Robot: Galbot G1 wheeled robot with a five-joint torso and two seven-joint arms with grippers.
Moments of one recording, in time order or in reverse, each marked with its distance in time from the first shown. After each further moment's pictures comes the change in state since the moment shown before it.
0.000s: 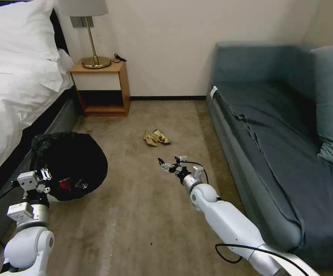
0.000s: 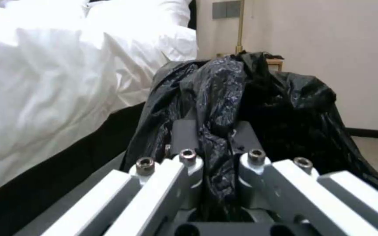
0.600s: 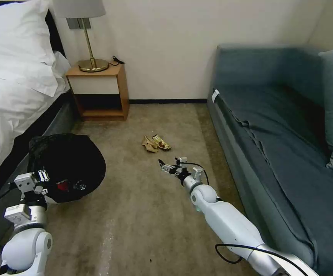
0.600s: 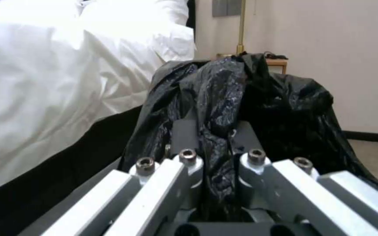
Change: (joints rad) left arm 0.005 0.007 -0.015 0.006 -0.008 -0.004 0.002; right arm 0.006 0.005 0.001 -0.033 -0.022 0.009 -0.010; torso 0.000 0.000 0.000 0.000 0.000
